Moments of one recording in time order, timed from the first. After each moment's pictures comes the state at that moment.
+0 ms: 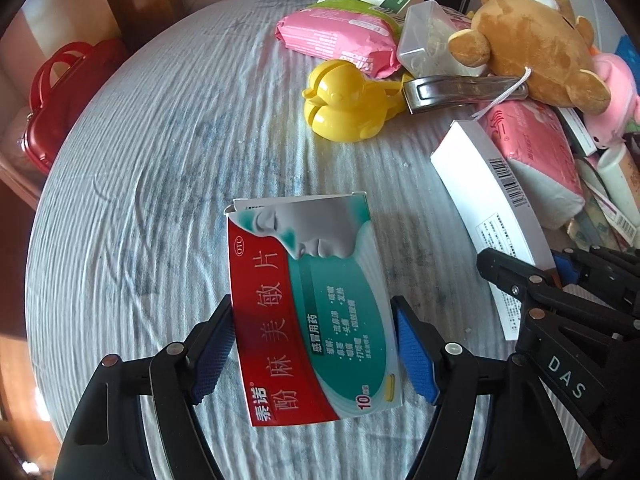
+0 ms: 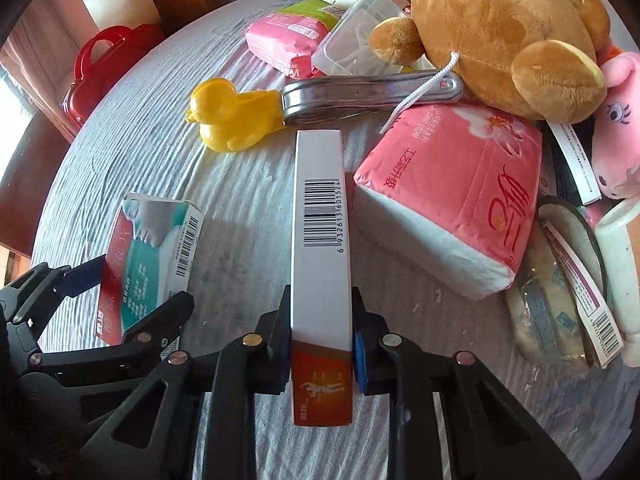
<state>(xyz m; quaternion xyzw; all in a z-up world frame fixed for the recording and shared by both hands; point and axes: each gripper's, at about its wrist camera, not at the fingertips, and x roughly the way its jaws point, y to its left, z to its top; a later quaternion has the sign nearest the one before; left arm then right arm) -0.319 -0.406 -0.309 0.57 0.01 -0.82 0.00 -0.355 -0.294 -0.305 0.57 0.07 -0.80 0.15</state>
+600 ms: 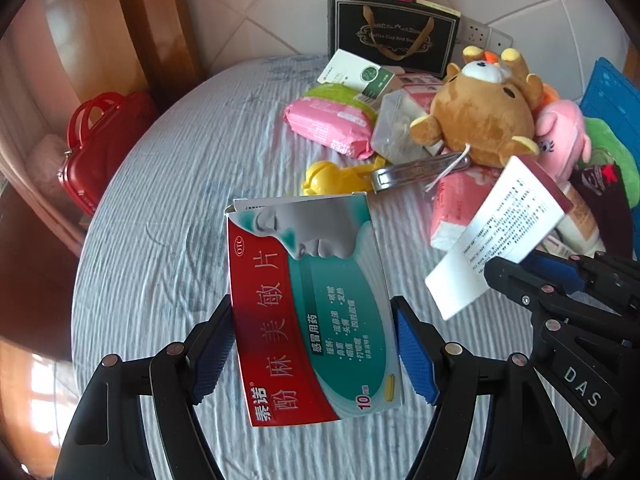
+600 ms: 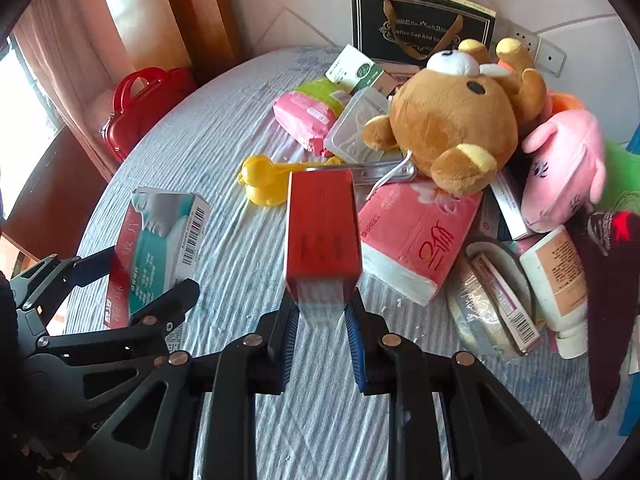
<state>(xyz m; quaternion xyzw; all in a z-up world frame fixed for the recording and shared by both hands) -0.301 -0.405 -0.227 0.50 0.01 -0.87 0.03 -0.331 -0.281 -0.220 0.50 0.06 -0.85 0.18</state>
